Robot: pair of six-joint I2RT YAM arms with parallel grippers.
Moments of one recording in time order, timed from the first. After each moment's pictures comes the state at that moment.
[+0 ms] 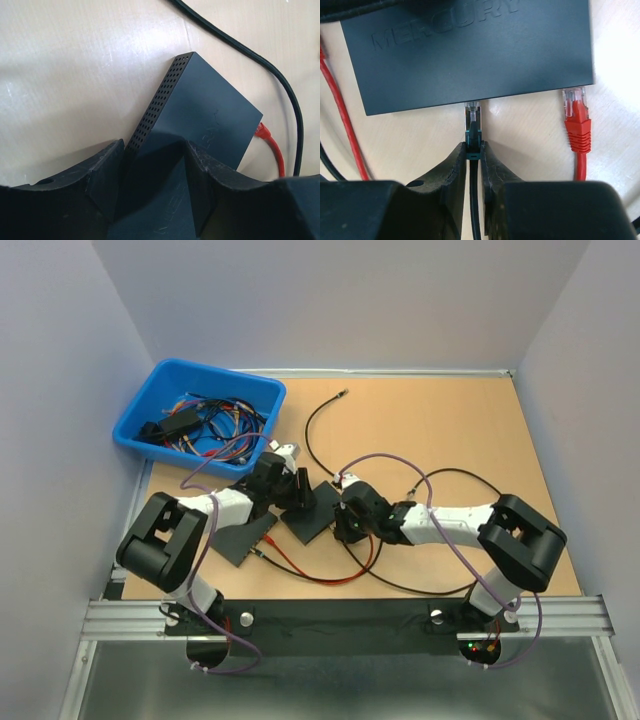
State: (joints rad) left arm -0.51 1.54 0.65 0.15 0.20 -0.48; right arm 0.93 1.59 0.77 0.00 0.03 0.50
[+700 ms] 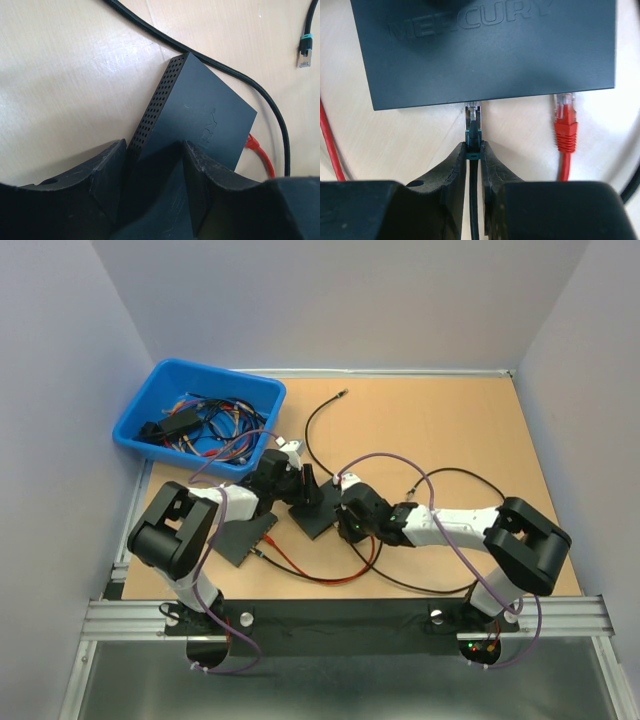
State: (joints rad) left arm -0.51 1.64 0.68 0.28 0.27 -0.47; right arm 0.94 1.59 0.78 -0.04 0.10 0.41
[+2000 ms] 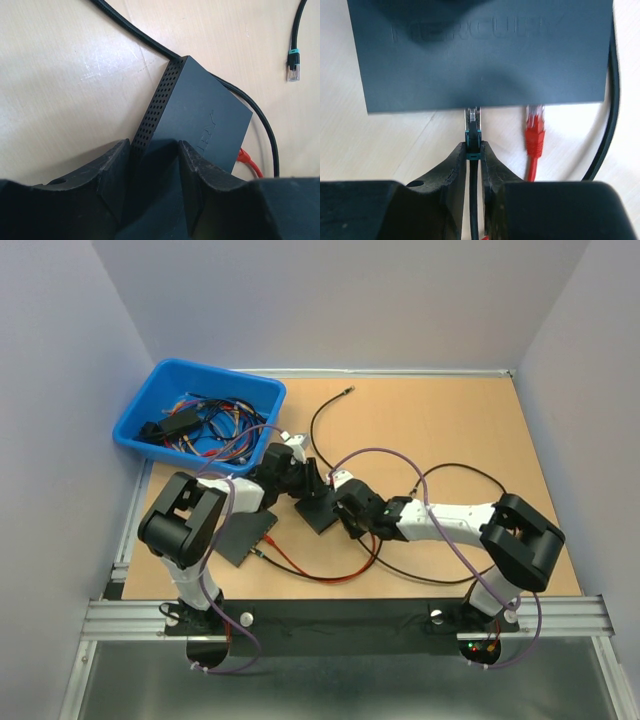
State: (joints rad) left arm -0.51 1.73 0.76 0.30 0.31 -0.50; right arm 0.94 1.59 0.85 -0.15 0.21 0.25
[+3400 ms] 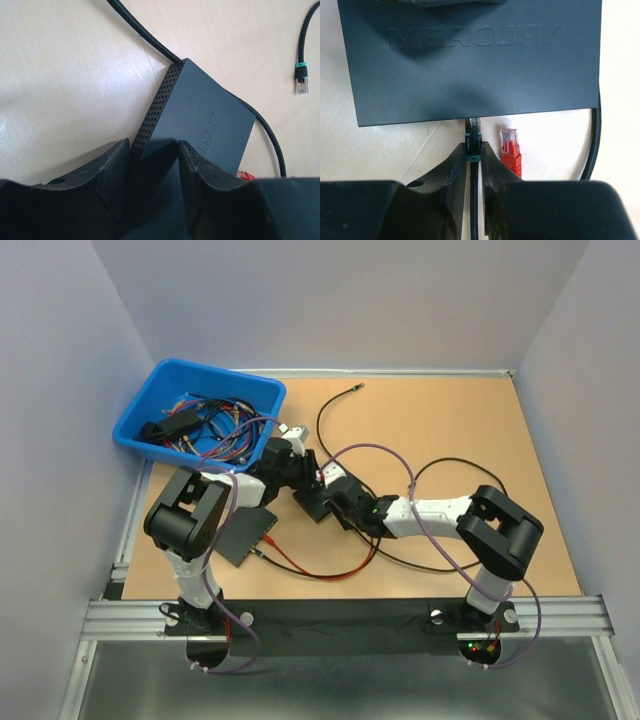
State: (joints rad) left arm -0.49 1.78 0.80 0.37 0.27 -0.46; right arm 0.94 1.72 0.90 -0.01 0.34 0.15
